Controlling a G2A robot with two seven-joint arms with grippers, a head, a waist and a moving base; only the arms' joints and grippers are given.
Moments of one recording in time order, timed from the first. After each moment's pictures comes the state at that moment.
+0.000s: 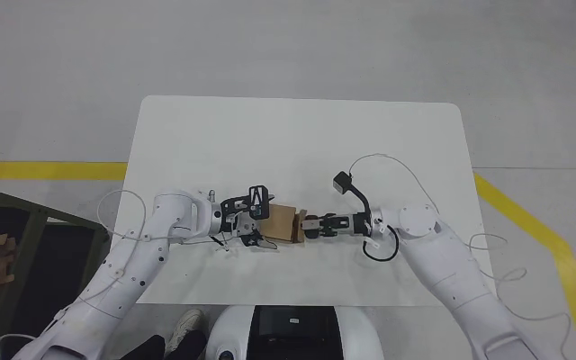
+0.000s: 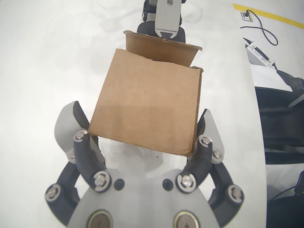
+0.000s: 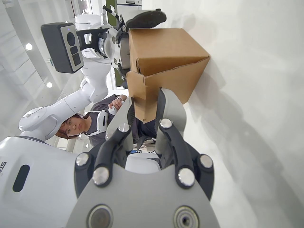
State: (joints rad) left arm 0.96 -1.00 -0.97 -1.46 1.24 -1.00 -0.21; right arm -0.89 -1.19 0.95 -1.12 0.34 -0.38 1.18
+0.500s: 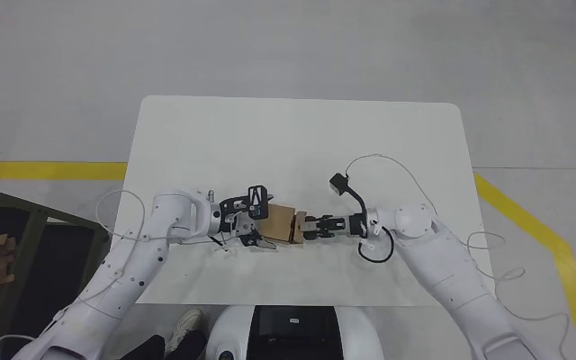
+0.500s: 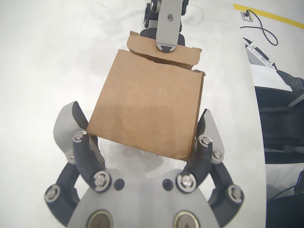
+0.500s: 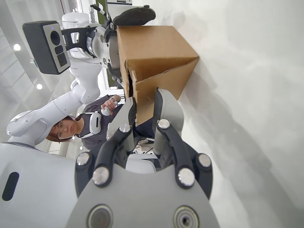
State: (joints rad) left arm 0.96 -1.00 -0.97 -1.46 1.24 -1.01 -0.22; right arm -0.90 -1.19 0.93 -1.14 0.28 -0.36 1.14
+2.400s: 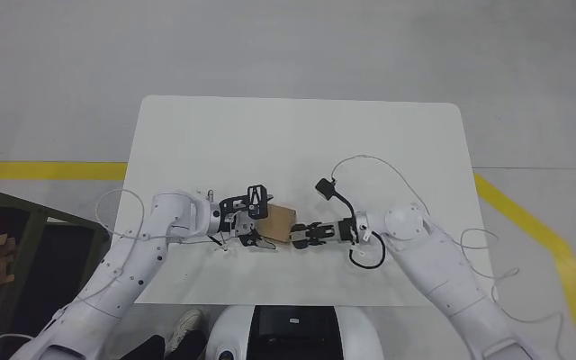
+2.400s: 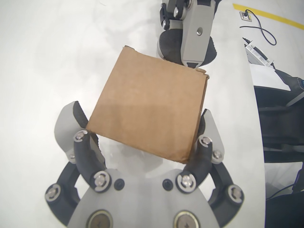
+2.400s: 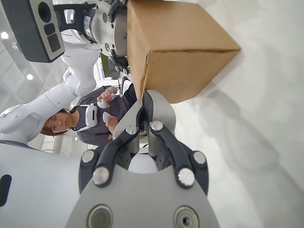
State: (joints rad) left arm 0.95 -0.99 -0.96 -1.45 1.23 -1.01 -0.23; right arm -0.91 -1.19 0.90 -1.26 0.23 -0.28 1.14
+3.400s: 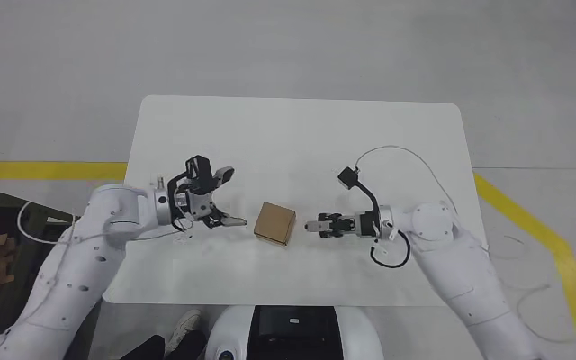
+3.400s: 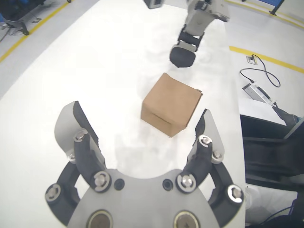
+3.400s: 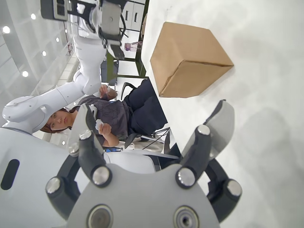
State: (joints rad) left arm 1.08 -0.85 -1.26 -1.56 0.96 -1.01 -0.16; right arm -1.01 -1.12 1.09 -1.44 0.21 -0.30 1.18
